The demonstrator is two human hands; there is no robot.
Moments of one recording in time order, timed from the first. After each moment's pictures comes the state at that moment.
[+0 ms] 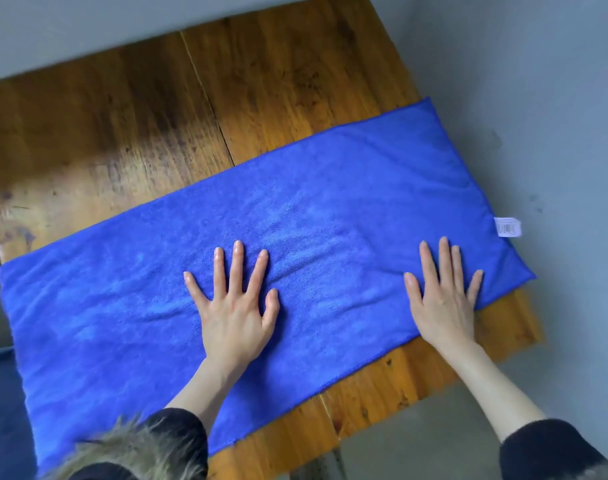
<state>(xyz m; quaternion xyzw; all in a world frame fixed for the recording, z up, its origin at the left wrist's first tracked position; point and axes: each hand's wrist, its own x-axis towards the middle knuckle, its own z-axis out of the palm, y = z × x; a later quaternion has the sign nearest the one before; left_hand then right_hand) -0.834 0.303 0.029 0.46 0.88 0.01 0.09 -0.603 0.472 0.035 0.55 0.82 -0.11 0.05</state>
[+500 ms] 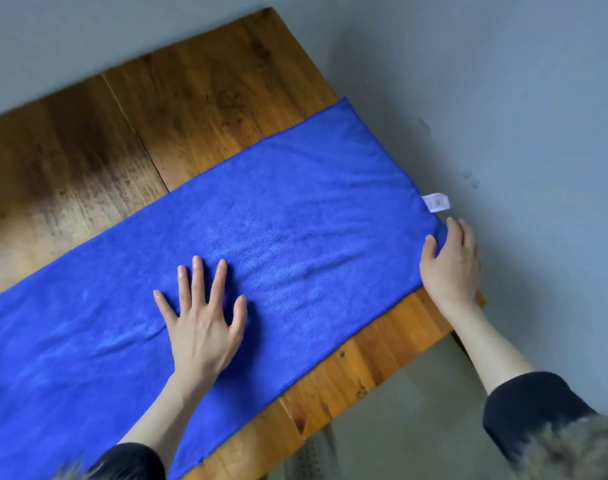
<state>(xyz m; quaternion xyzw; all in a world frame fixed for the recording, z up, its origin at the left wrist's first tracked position) -0.815 0.324 0.050 0.45 0.88 0.03 0.13 -0.554 0.529 0.060 0.71 0.67 -0.16 -0.12</state>
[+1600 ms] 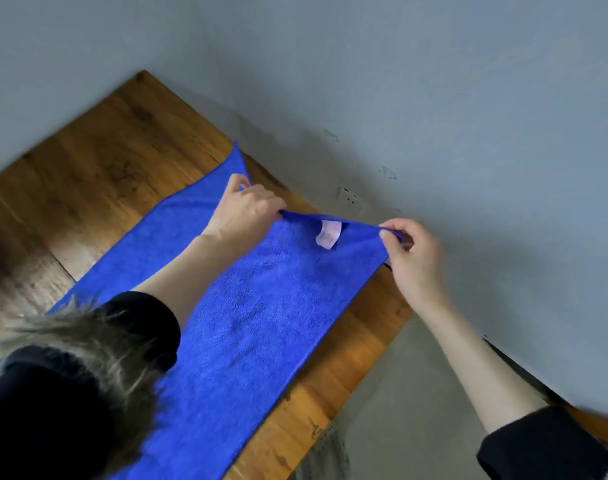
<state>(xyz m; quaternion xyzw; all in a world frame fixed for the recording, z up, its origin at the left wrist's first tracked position) -0.745 0.589 0.106 0.82 0.57 0.00 0.01 -0.498 0.553 0.085 0.65 0.56 -0.35 -0.37</state>
